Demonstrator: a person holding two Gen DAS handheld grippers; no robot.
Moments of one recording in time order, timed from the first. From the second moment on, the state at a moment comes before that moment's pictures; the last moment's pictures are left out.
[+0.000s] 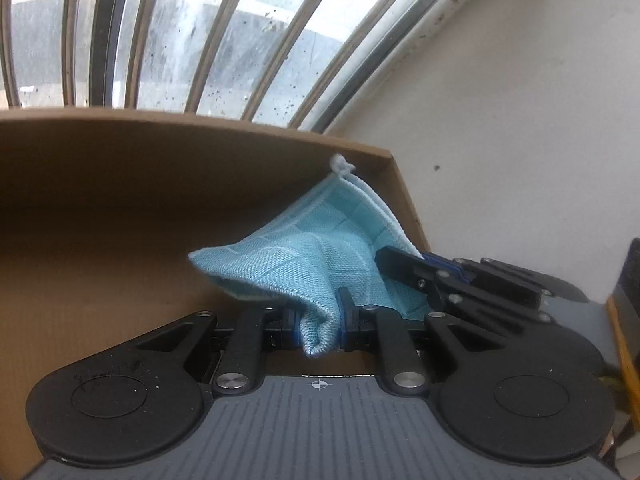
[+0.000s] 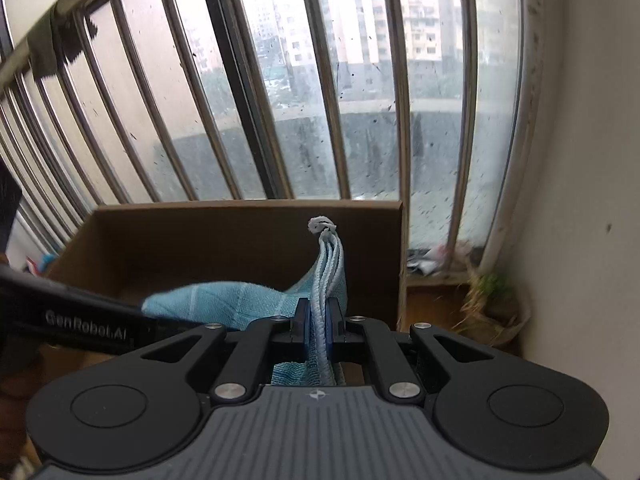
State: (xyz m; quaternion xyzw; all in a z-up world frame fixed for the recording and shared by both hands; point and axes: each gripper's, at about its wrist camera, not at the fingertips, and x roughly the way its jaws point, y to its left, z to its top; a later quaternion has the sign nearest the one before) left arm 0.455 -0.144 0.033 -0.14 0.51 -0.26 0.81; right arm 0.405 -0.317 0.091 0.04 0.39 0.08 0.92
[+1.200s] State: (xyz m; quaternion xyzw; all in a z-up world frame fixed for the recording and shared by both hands) left arm 0.403 -0.127 0.056 -0.13 0.53 -0.18 0.81; right arm 0.297 -0.320 0.152 0.05 0.36 0.06 0.93
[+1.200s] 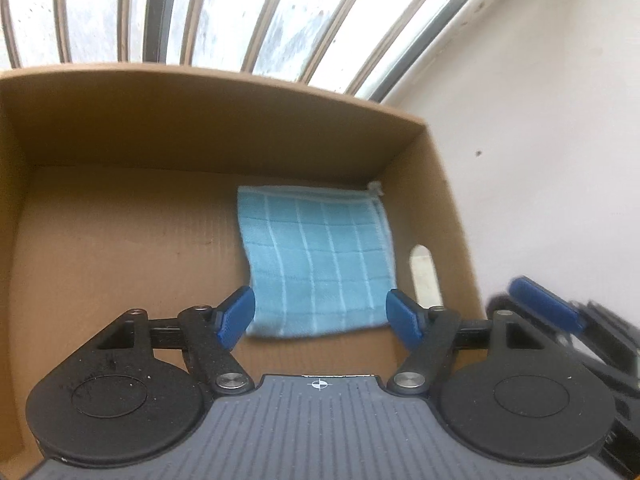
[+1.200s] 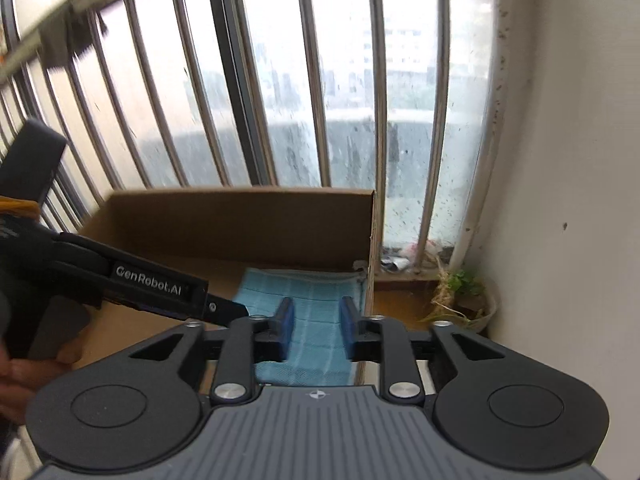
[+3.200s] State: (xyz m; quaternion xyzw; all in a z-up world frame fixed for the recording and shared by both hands) left arm 0.079 -0.063 -0.032 0.06 0.33 -0.24 0.91; right arm 0.133 -0.219 0.019 0.25 0.41 0.24 0.84
